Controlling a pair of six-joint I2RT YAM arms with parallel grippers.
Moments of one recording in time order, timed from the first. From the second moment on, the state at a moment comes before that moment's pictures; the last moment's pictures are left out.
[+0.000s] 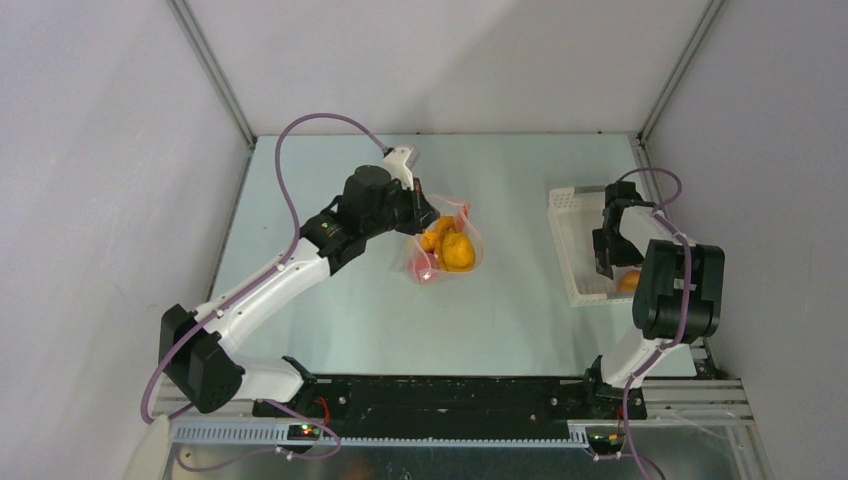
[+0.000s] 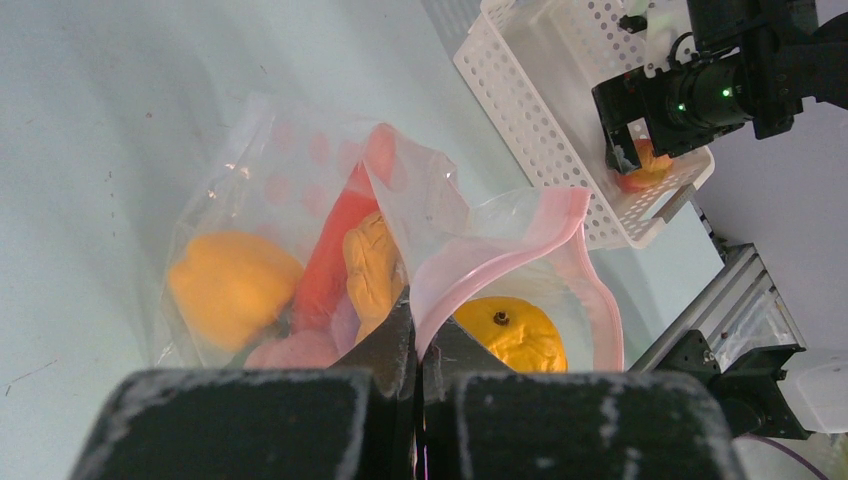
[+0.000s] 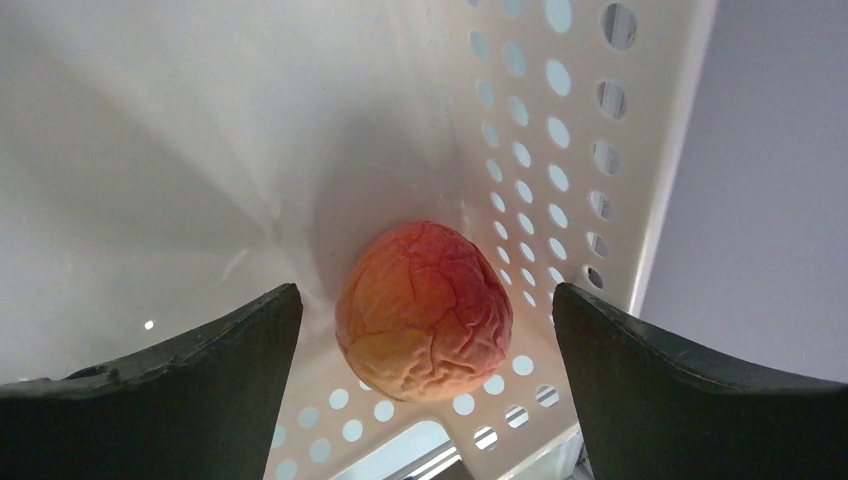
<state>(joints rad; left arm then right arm) -0.67 1.32 1.16 -0.25 0.11 -0.44 -0.14 1.68 1.07 -0.71 0.49 -0.10</state>
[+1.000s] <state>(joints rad) -0.66 1.35 1.14 -0.21 0.16 -0.44 -0.18 1.74 1.09 -0.74 0.25 -0.06</state>
